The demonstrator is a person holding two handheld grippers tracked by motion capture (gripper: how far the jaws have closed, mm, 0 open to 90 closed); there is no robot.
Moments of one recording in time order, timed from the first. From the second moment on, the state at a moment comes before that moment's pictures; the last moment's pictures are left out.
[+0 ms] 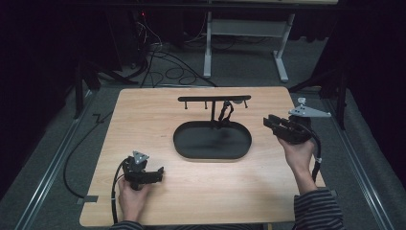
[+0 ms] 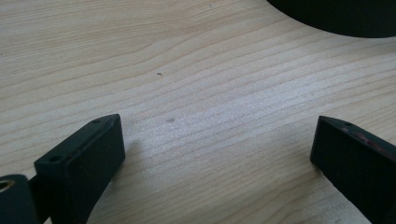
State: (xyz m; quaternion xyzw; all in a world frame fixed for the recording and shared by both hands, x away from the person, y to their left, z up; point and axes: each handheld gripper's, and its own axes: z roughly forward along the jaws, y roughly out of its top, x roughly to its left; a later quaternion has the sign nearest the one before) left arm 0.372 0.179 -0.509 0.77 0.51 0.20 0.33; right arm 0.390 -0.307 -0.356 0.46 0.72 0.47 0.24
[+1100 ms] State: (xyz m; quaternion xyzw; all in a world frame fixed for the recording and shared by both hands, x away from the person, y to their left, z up) left arm 0.372 0.179 -0.509 0.77 0.51 0.20 0.33; right arm 0.358 -0.334 -0.376 0.48 0.70 0.47 0.23
